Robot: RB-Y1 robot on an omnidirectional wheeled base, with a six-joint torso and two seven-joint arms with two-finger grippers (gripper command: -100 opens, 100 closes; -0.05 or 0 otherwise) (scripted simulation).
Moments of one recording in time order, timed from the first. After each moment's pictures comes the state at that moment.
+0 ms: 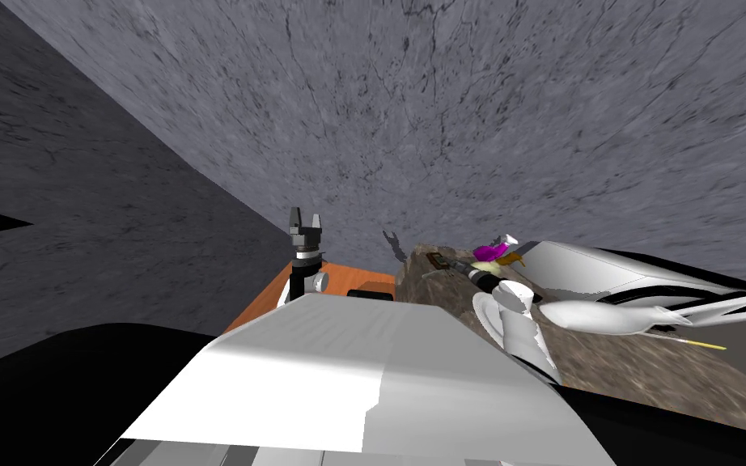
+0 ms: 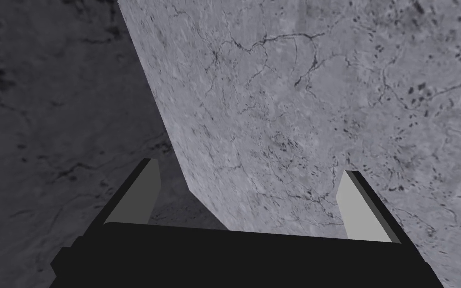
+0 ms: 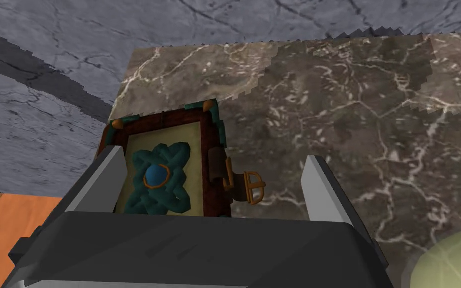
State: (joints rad) left arm 0.46 -0.03 -0.03 -2.24 -0.04 -0.59 0.03; right arm 0.08 -0.56 -0.62 -1.29 -1.44 0.91 -0.67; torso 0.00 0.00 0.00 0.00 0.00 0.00
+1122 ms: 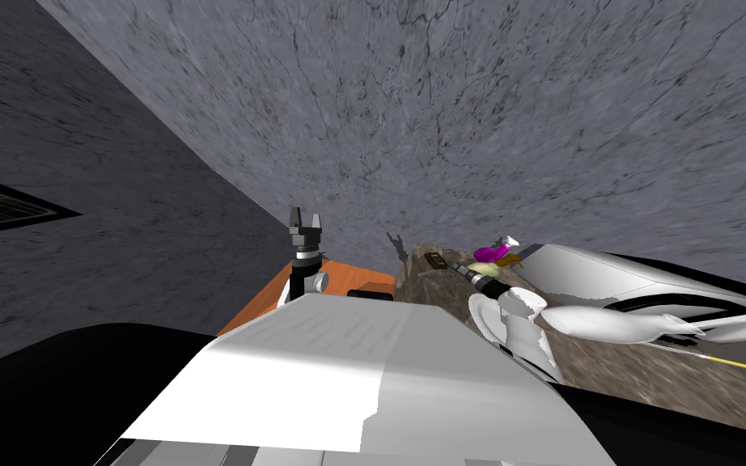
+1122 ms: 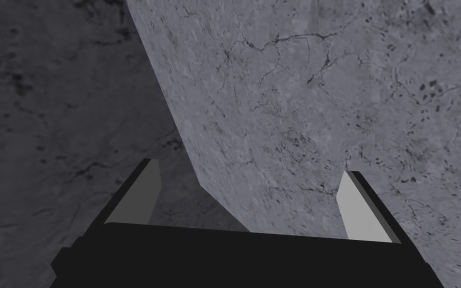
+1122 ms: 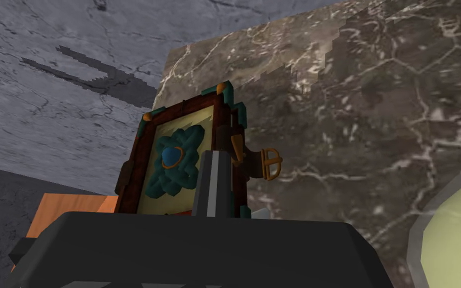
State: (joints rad) left arm 0.46 -0.03 -0.03 -2.24 -0.04 -0.59 0.03; right arm 0.07 -0.56 -0.68 -1.16 -1.59 1.07 -0.73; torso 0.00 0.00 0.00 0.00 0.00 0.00
